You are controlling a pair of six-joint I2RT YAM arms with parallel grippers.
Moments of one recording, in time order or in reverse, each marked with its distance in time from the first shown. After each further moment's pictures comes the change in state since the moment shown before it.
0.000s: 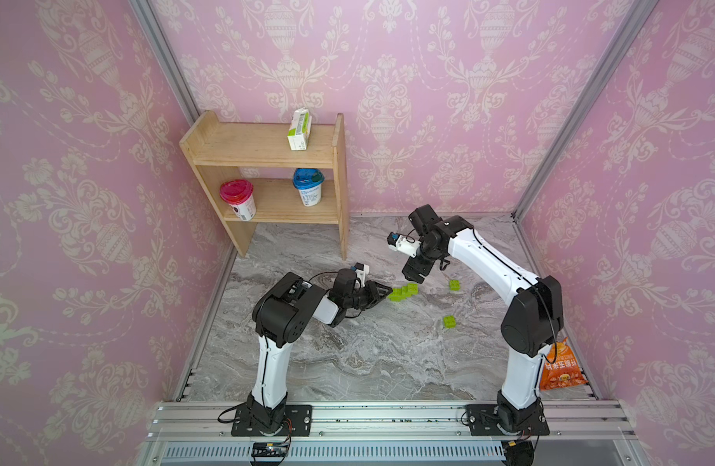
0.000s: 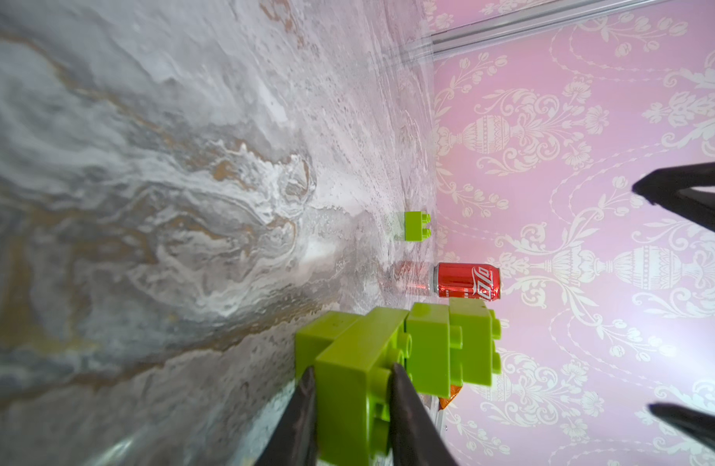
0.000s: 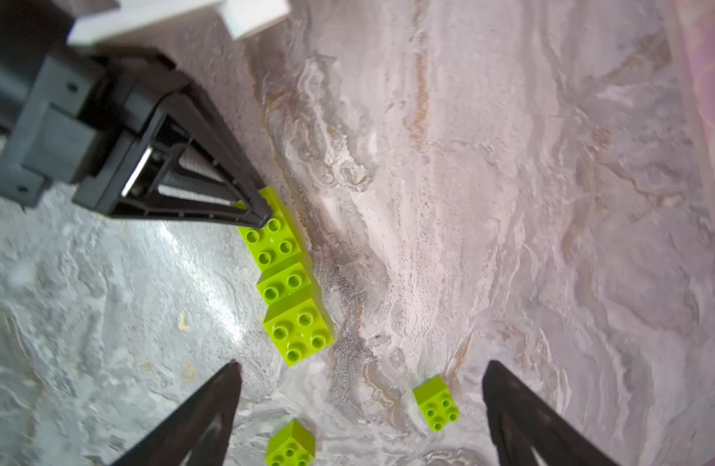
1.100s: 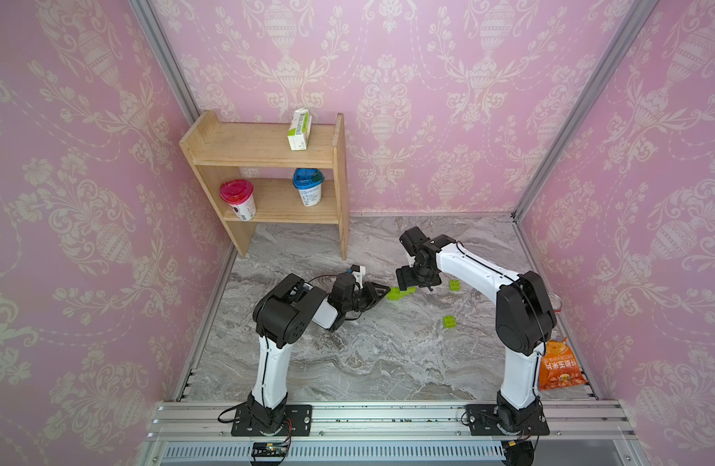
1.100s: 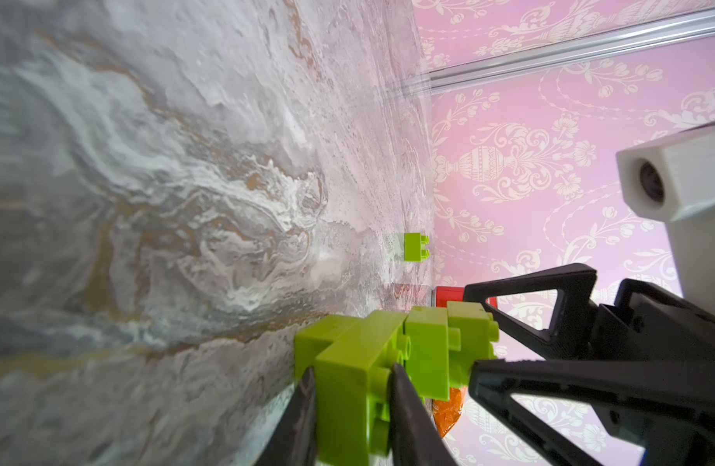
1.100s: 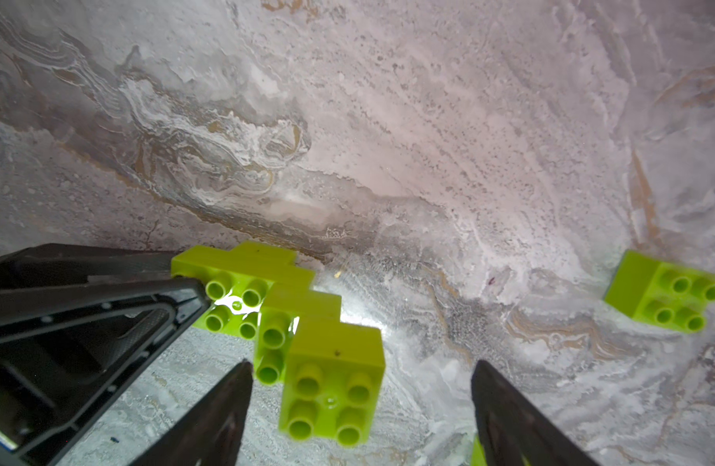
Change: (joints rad) left arm -0.014 0.000 -0.042 0.086 -0.081 -0.056; right arm 0.047 0.044 -0.211 0.133 0.062 0.821
